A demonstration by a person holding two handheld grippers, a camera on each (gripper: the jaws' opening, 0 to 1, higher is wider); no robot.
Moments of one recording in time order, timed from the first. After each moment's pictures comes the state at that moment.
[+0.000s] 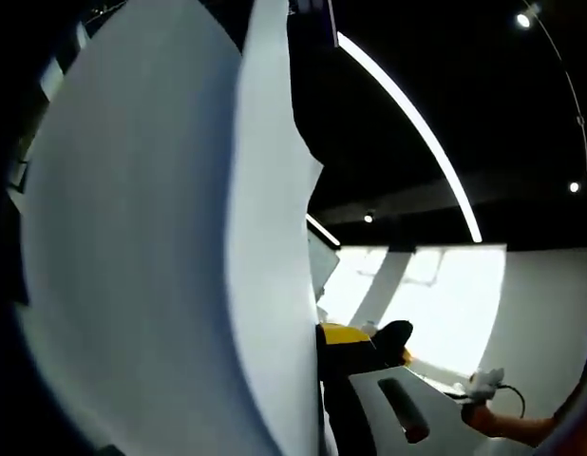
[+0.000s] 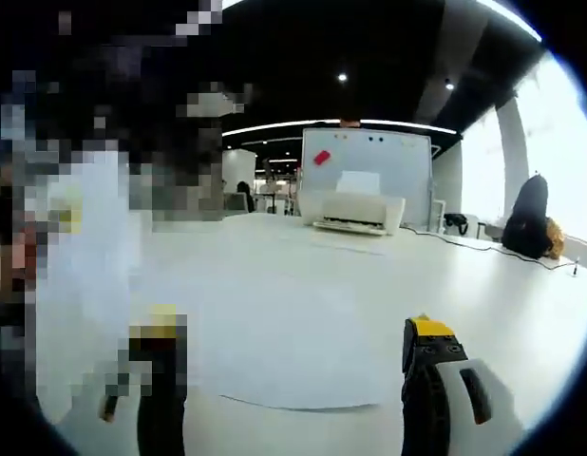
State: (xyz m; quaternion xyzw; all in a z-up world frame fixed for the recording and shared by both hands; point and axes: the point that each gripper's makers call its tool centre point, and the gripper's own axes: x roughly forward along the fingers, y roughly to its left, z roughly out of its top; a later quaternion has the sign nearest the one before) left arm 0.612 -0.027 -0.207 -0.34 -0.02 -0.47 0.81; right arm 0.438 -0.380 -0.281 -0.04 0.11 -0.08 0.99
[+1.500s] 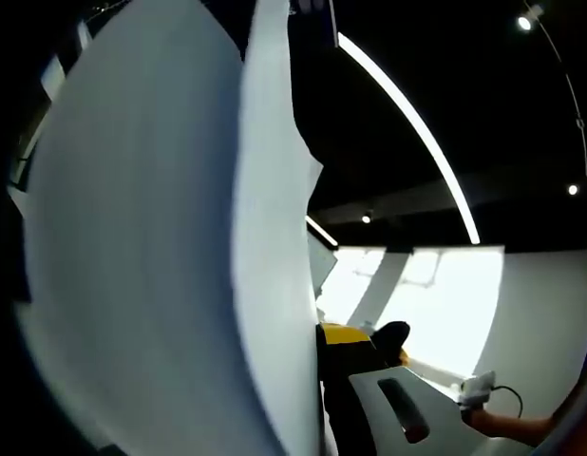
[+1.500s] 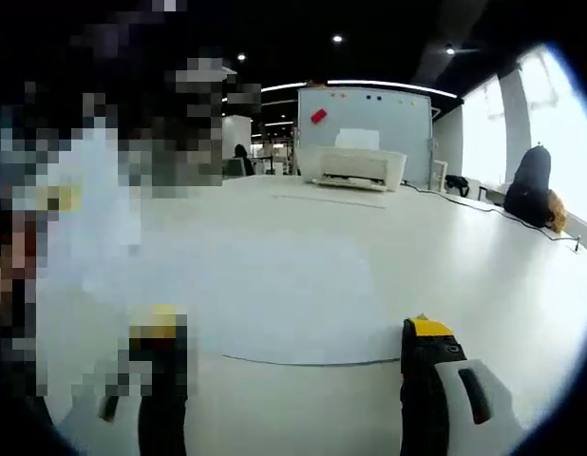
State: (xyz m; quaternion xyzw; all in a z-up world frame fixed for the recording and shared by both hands) left arm 0.611 -0.027 -0.206 -0.34 -0.02 -0.48 0.81; right arm 0.435 -0.374 -0.316 0.01 0.19 -0.07 0.98
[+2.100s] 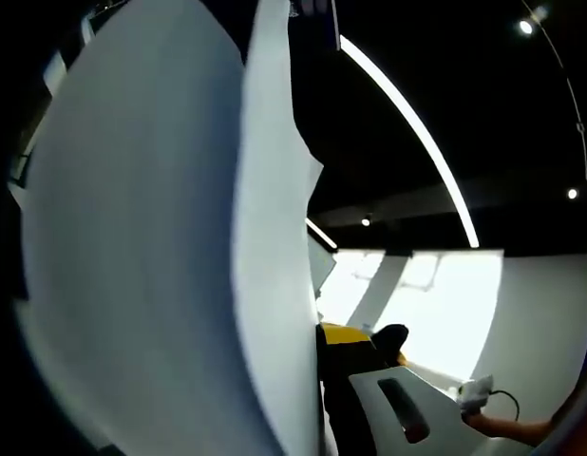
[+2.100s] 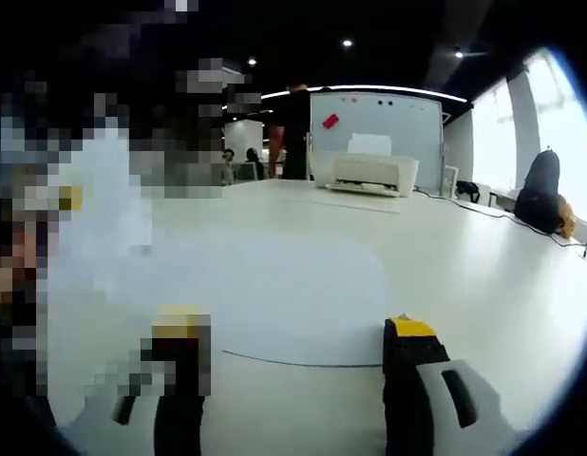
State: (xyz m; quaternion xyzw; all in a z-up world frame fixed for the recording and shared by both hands) left arm 0.610 -0.026 -0.204 -0.35 -0.02 -0.48 0.80; right arm 0.440 -0.360 -0.314 0.01 0.17 -0.04 0.98
